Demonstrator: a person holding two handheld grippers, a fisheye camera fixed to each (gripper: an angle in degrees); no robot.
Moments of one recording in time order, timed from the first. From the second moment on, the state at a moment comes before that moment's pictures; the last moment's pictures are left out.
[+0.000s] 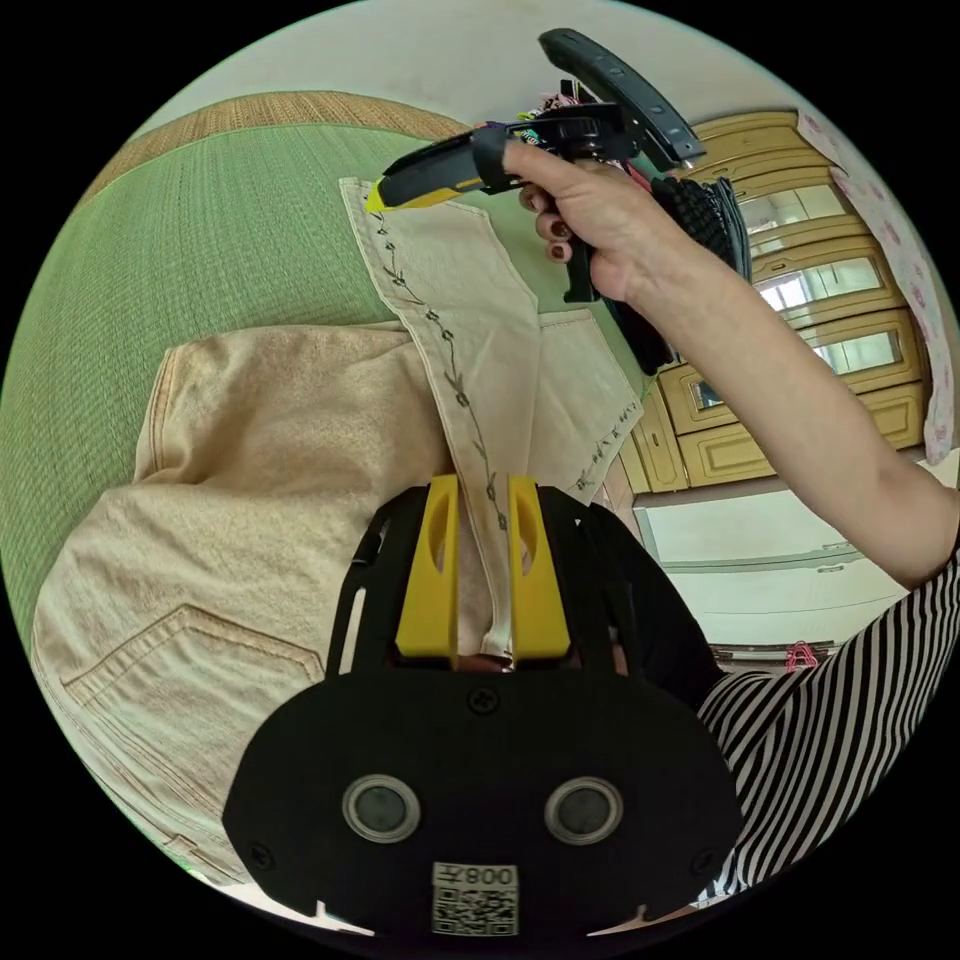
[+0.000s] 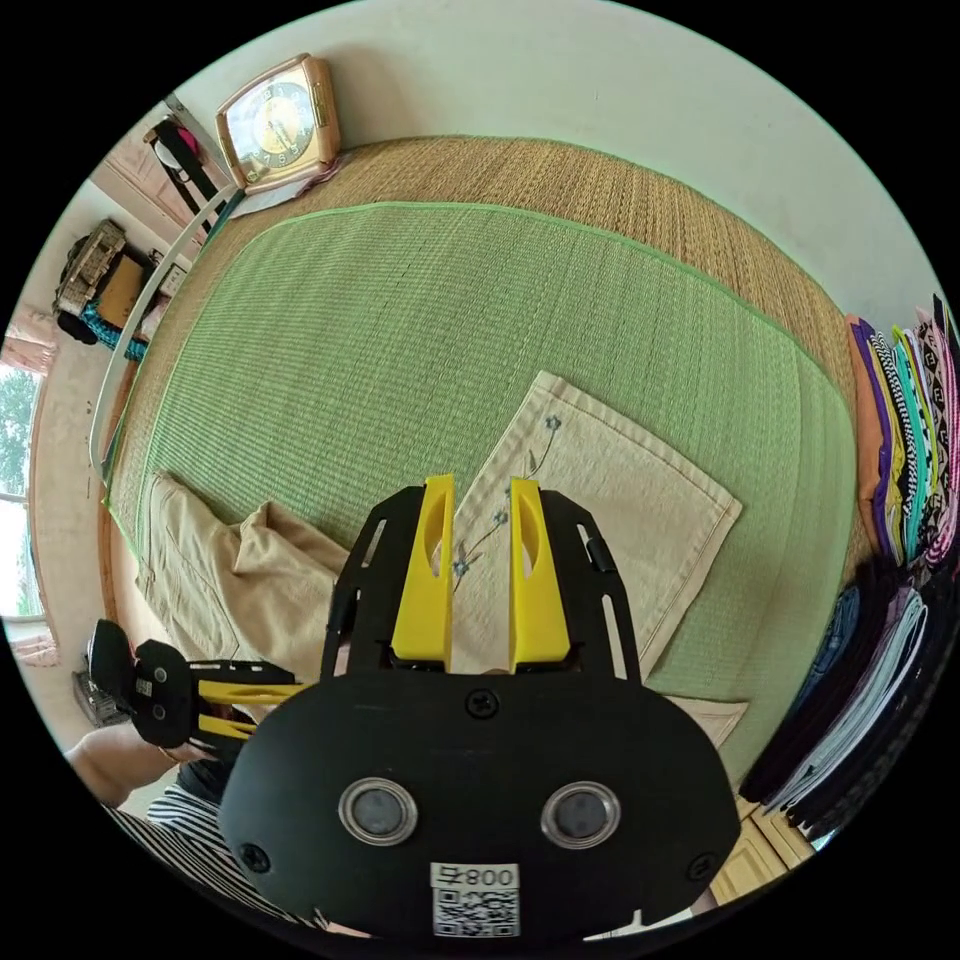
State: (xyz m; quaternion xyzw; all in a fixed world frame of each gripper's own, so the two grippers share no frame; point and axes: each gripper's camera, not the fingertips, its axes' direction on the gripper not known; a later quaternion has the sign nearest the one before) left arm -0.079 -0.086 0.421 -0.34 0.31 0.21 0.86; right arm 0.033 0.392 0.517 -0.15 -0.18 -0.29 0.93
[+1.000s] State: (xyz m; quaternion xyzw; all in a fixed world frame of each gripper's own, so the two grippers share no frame) left arm 0.067 -0.034 0.532 -0.28 0.29 0.30 0.86; right arm 0.312 0.388 0.506 -0.03 -0.29 -0.18 0.94
